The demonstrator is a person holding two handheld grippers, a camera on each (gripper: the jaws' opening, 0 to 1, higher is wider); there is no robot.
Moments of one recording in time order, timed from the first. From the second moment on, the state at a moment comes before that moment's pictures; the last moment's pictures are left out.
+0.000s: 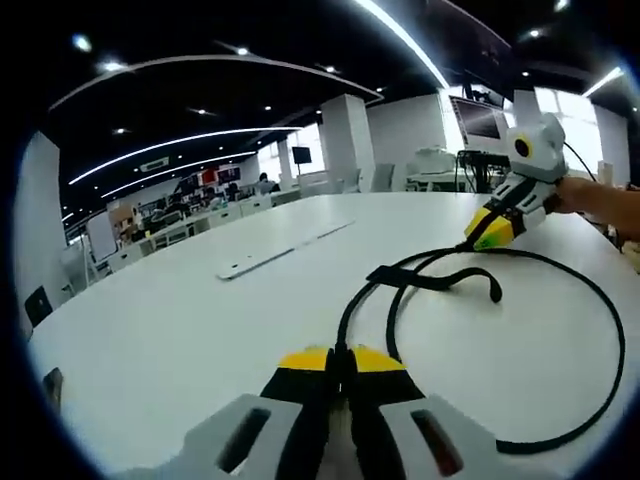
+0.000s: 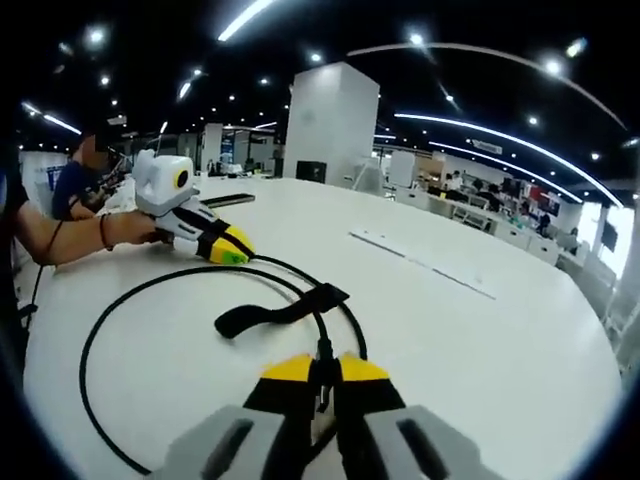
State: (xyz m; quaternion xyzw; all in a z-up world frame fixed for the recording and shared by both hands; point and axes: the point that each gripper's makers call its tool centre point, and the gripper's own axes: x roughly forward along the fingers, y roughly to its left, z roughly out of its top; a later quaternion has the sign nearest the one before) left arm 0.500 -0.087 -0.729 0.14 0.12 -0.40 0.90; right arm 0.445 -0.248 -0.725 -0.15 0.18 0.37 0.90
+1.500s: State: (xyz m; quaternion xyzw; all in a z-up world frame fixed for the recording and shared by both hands) left arm 0.464 -0.080 -0.718 0.13 0.12 -0.38 0.91; right arm 0.436 -0.231 -0.711 -0.15 0.16 0.35 0.91
